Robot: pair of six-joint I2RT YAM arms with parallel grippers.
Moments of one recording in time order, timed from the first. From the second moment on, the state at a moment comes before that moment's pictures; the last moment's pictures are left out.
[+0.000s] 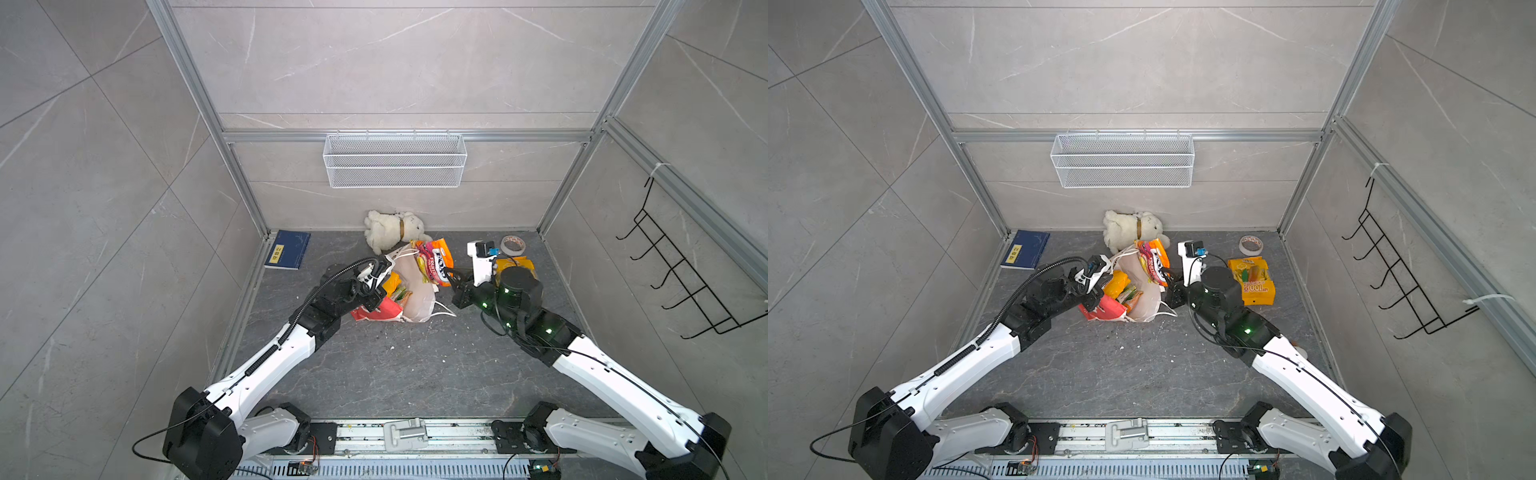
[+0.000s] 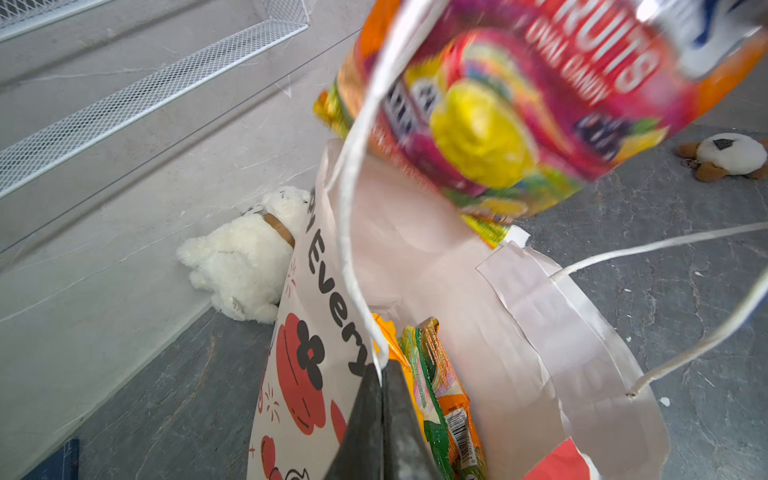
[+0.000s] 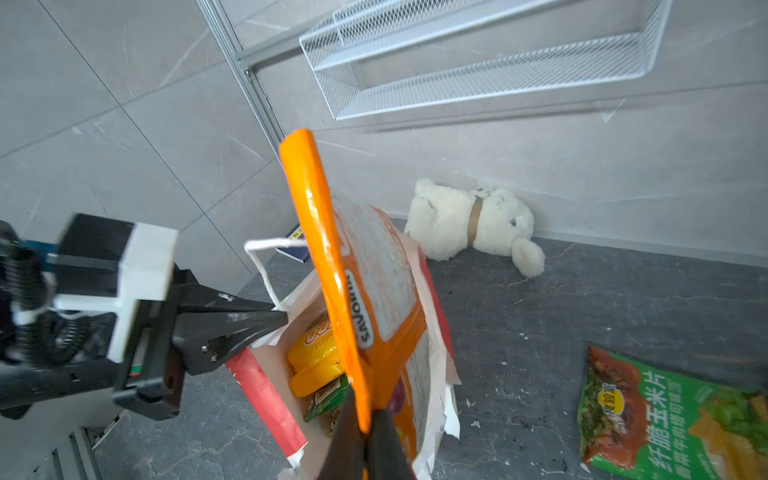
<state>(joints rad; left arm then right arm) -0.57 1.18 0.90 -0.03 0.19 0.34 0.68 1.01 1.02 -0.18 0.05 0.30</state>
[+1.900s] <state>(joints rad) -0.57 1.13 0.89 -0.05 0.04 0.26 0.26 1.94 1.39 -0.42 -0.25 0.54</state>
